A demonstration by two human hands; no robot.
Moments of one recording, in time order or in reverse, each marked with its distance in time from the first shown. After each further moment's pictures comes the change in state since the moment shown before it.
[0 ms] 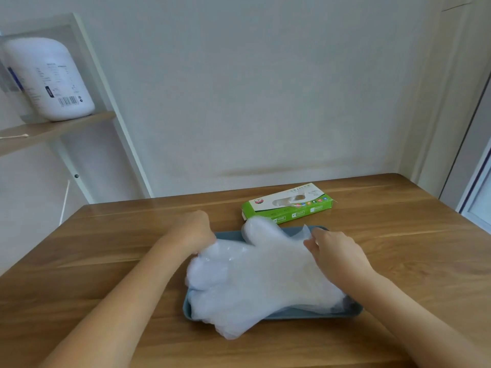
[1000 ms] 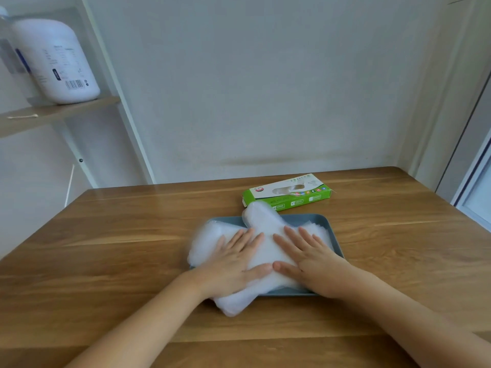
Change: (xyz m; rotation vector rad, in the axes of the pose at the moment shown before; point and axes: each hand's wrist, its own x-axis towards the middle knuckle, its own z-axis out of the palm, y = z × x) left_hand -0.034 0.010 0.091 0.083 -0.167 0.503; right_hand -0.023 -0.007 0.018 -0.196 -0.441 -0.384
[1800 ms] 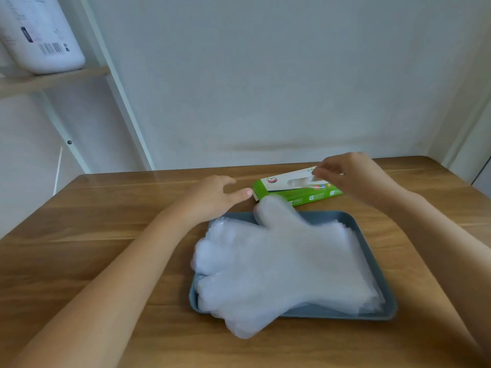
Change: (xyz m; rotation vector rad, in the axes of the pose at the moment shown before) left_hand 0.040 -0.059 -0.085 -0.370 0.354 -0.198; right_hand 0.064 0.064 -0.094 0.357 0.578 0.130
